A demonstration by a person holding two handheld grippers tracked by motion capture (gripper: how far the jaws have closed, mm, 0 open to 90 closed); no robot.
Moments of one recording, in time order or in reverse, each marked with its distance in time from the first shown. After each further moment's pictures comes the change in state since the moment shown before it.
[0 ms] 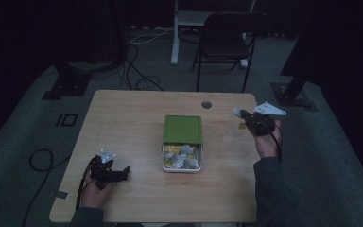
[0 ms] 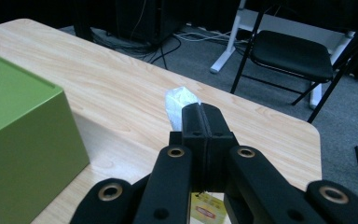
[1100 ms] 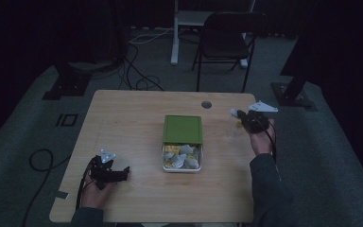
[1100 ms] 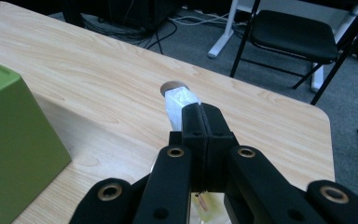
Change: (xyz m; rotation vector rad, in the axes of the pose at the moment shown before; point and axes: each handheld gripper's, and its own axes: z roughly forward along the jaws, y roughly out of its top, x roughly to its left) left arm 0.000 0.000 0.000 0.000 -0.001 -0.002; right arm -0.006 -0.012 0.034 0.067 -0.013 0.030
